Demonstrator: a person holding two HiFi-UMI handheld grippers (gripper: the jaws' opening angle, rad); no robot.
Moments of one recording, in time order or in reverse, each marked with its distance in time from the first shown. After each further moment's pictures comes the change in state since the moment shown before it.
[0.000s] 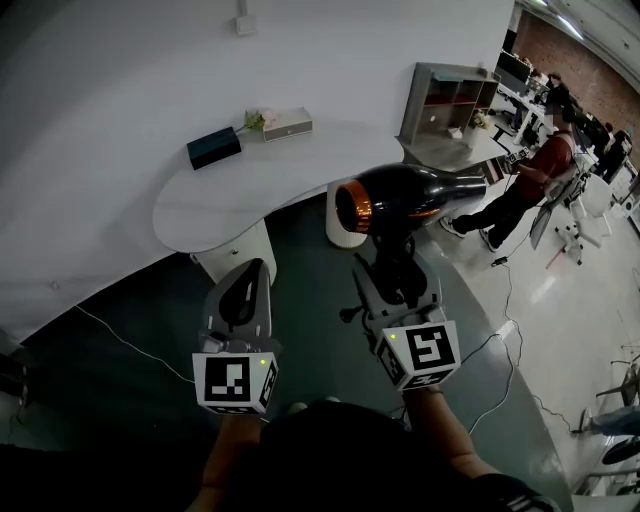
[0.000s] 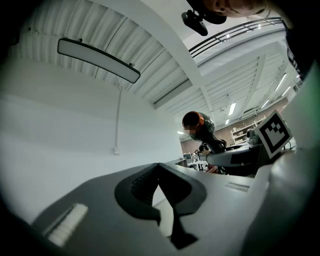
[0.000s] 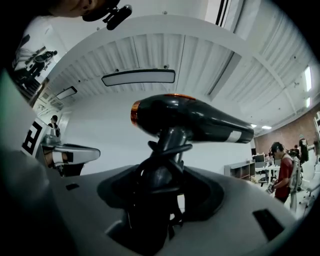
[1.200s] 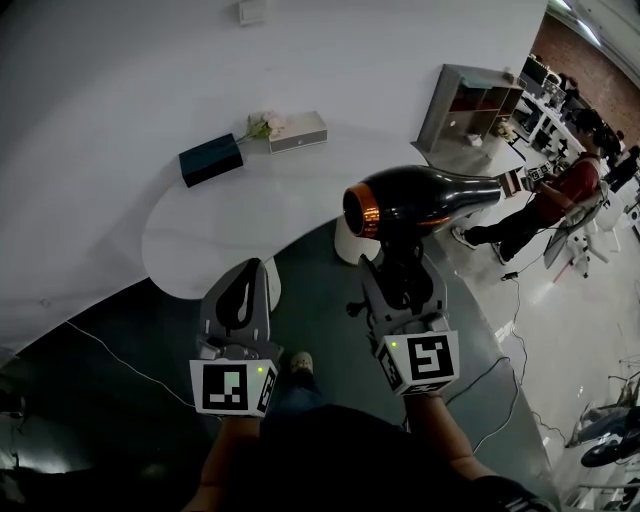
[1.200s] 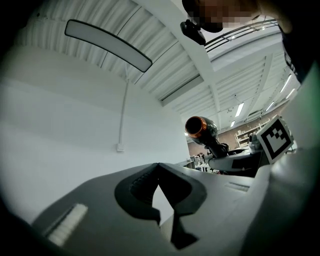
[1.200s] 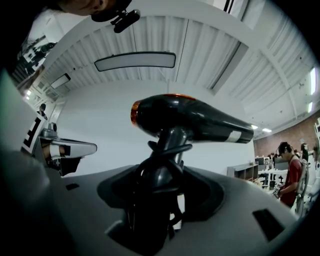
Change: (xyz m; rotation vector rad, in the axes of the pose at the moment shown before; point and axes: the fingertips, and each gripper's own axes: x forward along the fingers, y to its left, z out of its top) left arm 0.172 0.120 -0.055 -0.035 -0.025 0.010; right arm 0.205 -0.044 -0.048 -0.038 0.023 -0.039
